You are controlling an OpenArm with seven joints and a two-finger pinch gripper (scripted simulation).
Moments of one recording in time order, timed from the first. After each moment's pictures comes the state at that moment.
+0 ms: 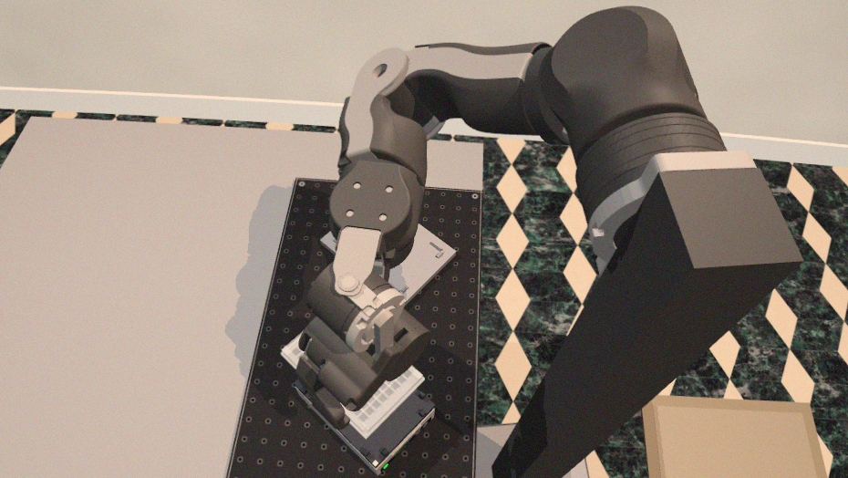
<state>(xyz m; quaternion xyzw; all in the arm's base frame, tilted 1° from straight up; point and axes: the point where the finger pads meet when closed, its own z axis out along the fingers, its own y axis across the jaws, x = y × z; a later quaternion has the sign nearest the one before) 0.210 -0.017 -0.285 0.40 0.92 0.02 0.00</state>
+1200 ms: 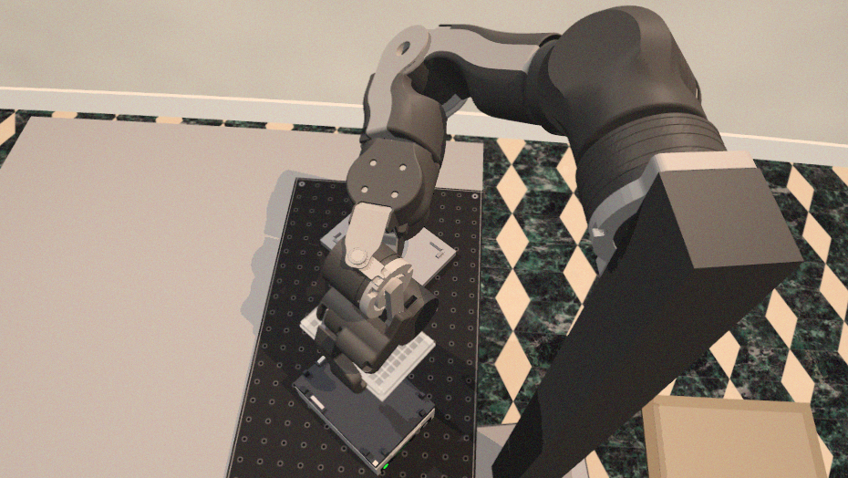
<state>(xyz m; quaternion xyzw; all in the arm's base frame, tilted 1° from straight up) 0.195 -0.061 -0.307 0.39 0.92 0.00 -0.01</state>
